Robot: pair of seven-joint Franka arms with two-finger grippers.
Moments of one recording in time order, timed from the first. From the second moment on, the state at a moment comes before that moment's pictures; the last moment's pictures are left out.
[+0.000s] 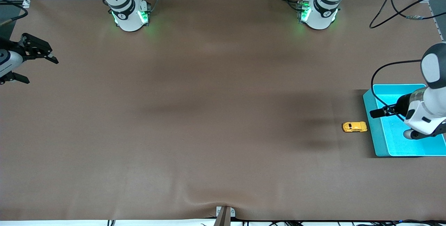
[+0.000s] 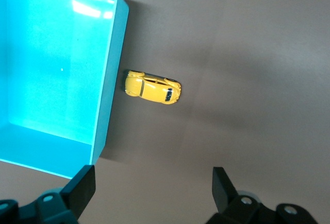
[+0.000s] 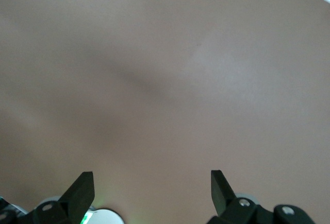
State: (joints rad) left arm 0.01 0.40 0.06 -1.52 0.00 1.76 -0.22; right arm 0.05 0.24 -0.04 -1.12 0.11 1.24 -0.53
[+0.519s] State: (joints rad) left arm 0.03 0.36 0.06 -1.76 0.00 1.99 -0.51; right arm 0.05 0.18 -0.05 -1.16 0.10 1.20 -0.43
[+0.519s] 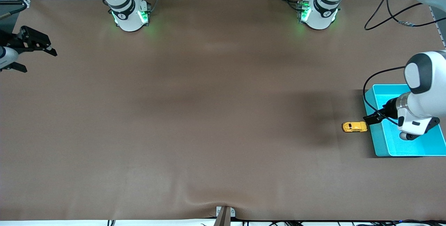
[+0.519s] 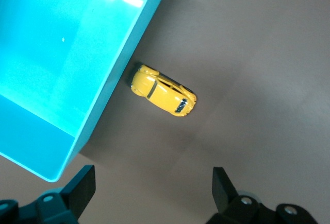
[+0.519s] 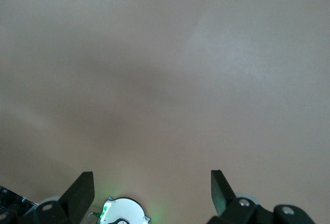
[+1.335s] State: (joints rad) left arm 0.06 0.42 0.05 -1.91 0.00 2.28 -1.12; right arm 0.05 -0.11 -0.03 -1.64 0.08 1.42 -0.33
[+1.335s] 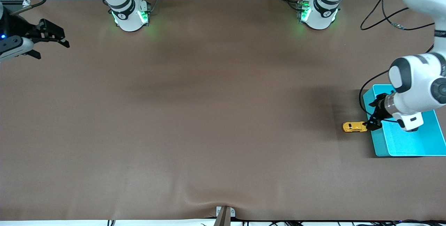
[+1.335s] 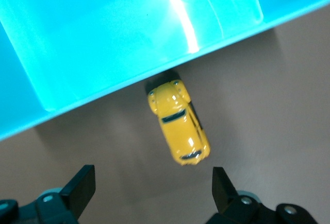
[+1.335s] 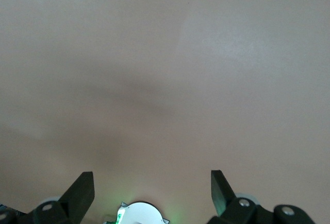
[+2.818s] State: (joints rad) left arm 0.08 0.59 0.05 -1.90 0.00 2.49 -1.38; right arm -0.01 -0.05 -0.05 -1.54 0.03 1.51 -0.33
